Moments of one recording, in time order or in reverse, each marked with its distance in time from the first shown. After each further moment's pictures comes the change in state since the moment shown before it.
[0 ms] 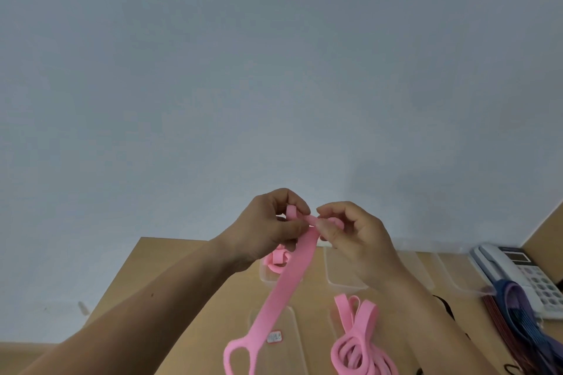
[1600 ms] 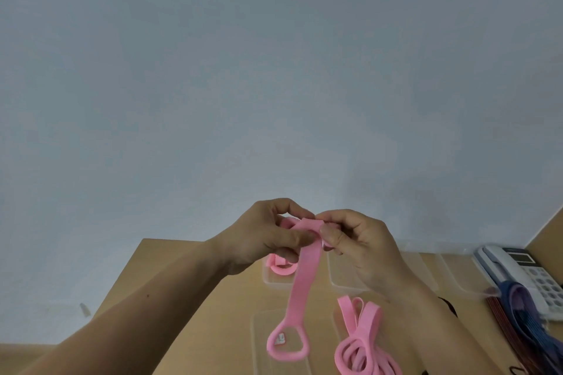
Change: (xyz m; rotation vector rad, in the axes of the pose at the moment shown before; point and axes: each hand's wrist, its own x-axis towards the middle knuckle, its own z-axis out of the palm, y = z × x) left_hand -0.006 0.006 -0.010 -0.030 -0.128 -0.139; right_hand 0.001 -0.001 0.003 0.088 -0.063 0.026
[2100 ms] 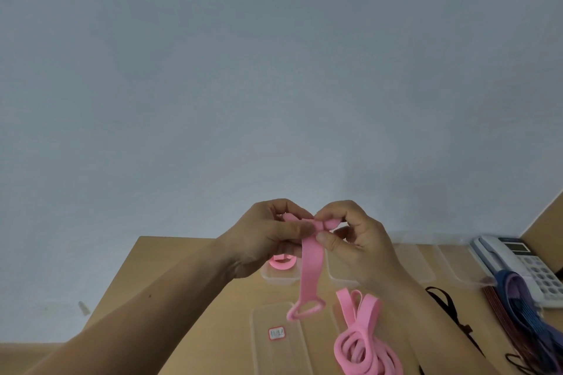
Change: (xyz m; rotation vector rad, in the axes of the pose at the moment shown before) left_hand 0.006 -0.008 0.010 -0.204 0.052 -0.043; right_hand -0.004 0.010 0.002 -0.167 0.053 -0.114
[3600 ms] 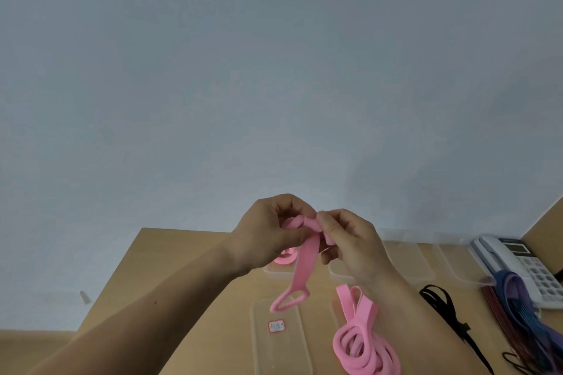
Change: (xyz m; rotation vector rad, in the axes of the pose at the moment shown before) left_hand -0.004 -0.016 -0.005 0.328 0.074 0.278; right_hand -0.001 0.000 0.017 0.277 0.041 0.340
